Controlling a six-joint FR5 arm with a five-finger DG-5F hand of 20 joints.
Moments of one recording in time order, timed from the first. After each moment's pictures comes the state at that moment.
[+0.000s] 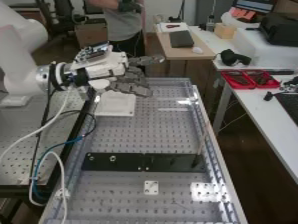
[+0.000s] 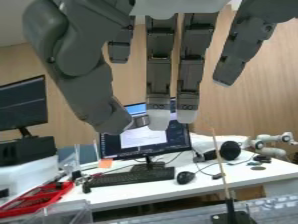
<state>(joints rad) 1.58 -1.70 -2.18 -2.24 -1.53 -0.65</state>
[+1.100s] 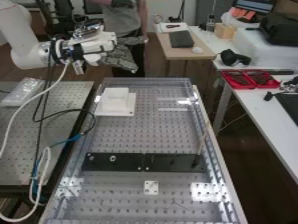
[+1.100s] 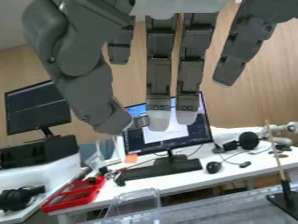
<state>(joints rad) 2.01 -1.51 -2.29 -2.32 -1.09 -0.67</state>
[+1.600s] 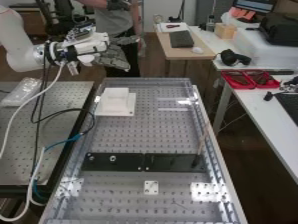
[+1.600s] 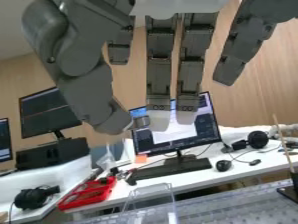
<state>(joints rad) 2.08 -1.47 -2.38 -2.26 -1.06 -0.67</state>
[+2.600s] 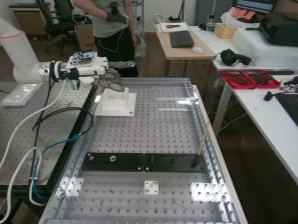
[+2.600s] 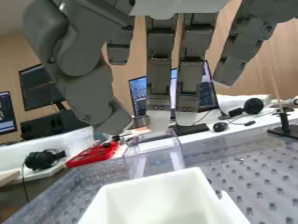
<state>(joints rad) 2.22 -1.63 -2.49 -2.09 -0.92 -0.61</state>
